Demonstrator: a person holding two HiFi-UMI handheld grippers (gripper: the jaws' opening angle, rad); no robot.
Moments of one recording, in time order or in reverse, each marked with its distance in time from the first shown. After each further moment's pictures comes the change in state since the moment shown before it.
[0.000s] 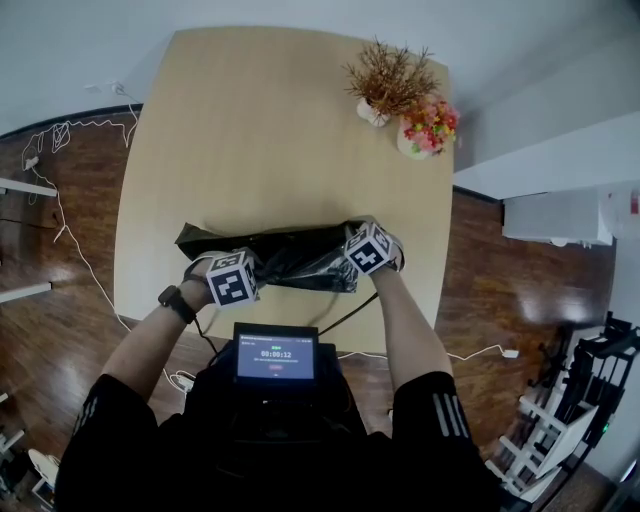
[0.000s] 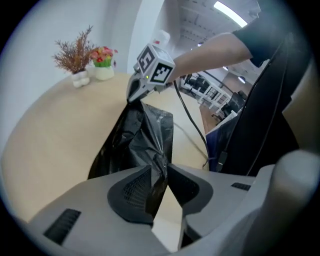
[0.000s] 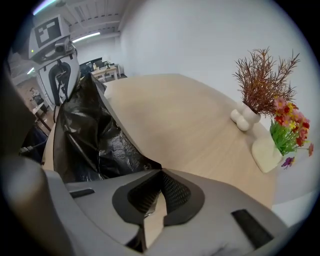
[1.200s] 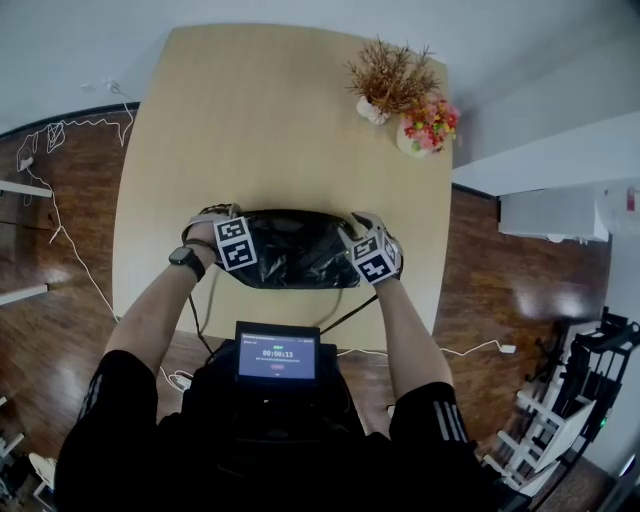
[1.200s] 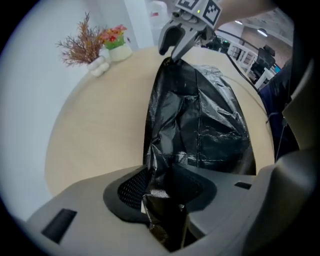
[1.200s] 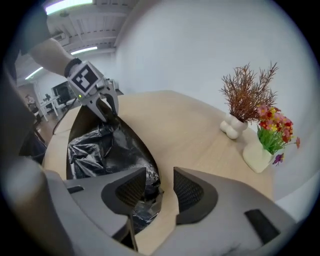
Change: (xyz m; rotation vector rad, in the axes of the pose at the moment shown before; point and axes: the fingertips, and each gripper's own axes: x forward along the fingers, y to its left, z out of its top) left arm 0.033 0.165 -0.069 0.133 0.252 0.438; right arm -0.027 0.002 0.024 0.065 -0.186 -0.062
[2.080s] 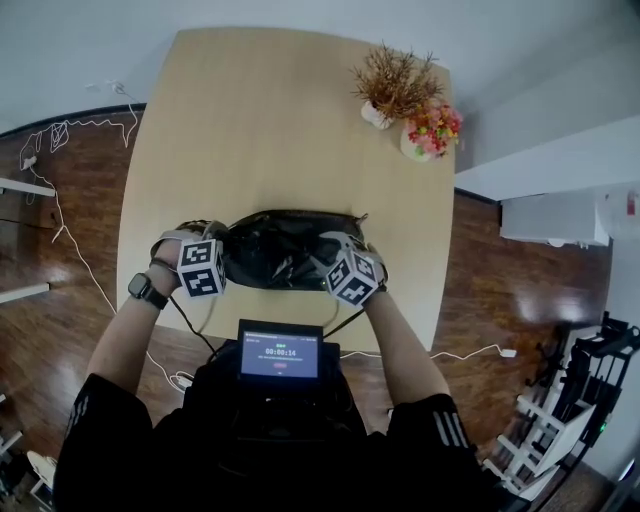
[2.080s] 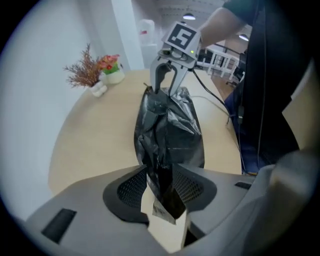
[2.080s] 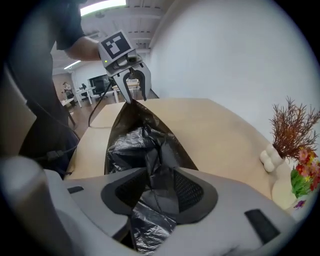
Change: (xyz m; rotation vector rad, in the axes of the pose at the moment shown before) left arm -0.111 -0.036 -0.029 0.093 -0.102 -0.067; right arm -0.005 0.112 0.033 -0.269 -0.013 0.263
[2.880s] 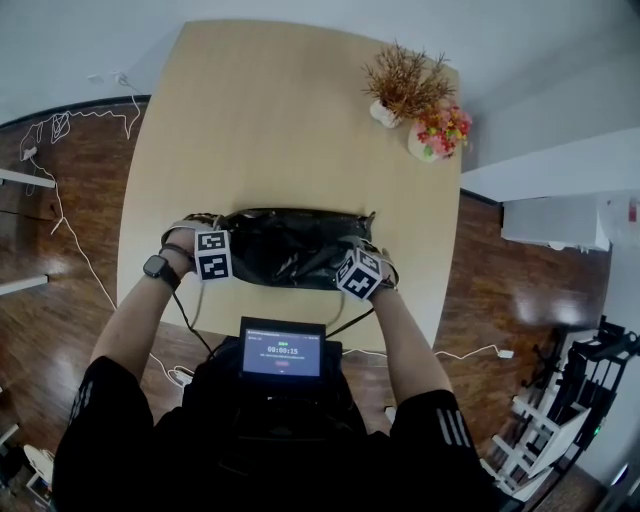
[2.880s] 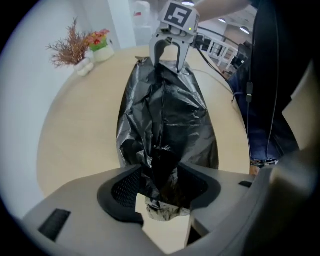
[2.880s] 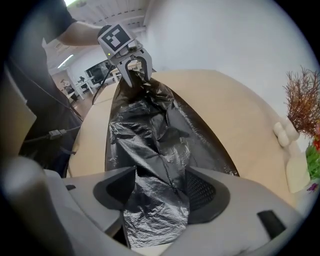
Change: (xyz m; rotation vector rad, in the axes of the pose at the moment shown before) left arm 0.066 -0.005 -0.044 0.029 0.133 -0.080; right arm 0.019 0.014 -0.073 0.057 0.259 0.108
